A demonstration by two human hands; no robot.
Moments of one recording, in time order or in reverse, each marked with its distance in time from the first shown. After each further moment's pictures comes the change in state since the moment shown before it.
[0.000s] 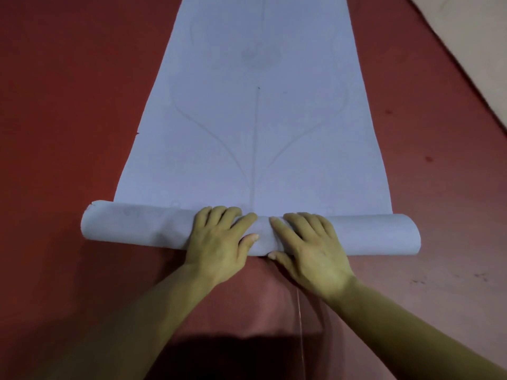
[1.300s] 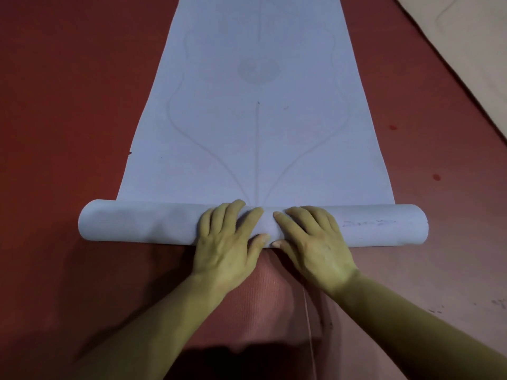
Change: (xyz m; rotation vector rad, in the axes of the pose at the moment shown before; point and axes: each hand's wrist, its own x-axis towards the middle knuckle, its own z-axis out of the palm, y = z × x) left_hand 0.045 -0.016 0.018 0.023 0.095 -0.053; right_hand 0.060 0.022 0.016 0.001 0.146 0.036
